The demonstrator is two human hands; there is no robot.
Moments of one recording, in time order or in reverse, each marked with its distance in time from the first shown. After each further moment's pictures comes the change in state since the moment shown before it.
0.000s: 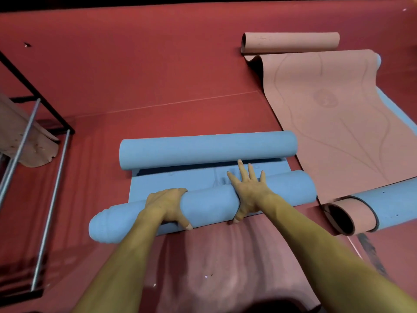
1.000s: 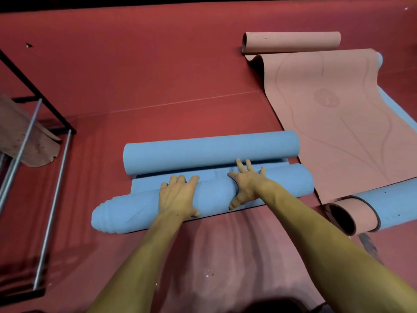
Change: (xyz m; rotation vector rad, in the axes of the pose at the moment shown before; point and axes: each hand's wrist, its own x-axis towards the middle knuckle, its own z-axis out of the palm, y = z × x) left_hand 0.005 0.035 0.013 0.243 0.346 0.010; right_hand 0.014 0.002 -0.026 0.049 -0.099 0.005
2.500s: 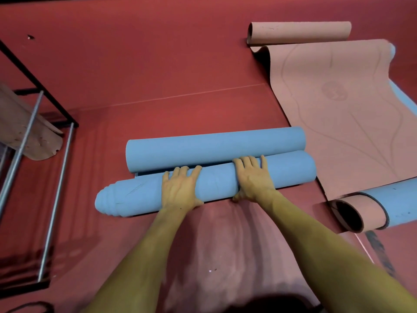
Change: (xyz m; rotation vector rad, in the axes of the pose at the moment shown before) left_hand 0.013 -0.004 0.017 -0.027 0.147 -0.032; right_hand 0.009 -0.007 0.034 -0.112 0.466 0.009
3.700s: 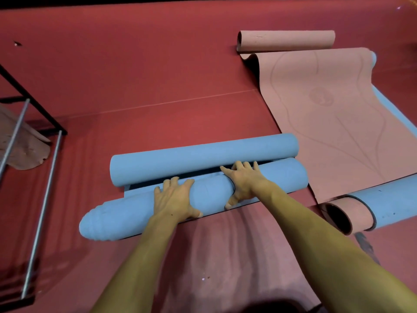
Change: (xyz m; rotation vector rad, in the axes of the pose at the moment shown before) left_hand -0.008 0.009 -0.020 -0.116 -0.224 -0.052; right_hand 0.014 0.020 -0.029 0.114 -0.341 -0.058
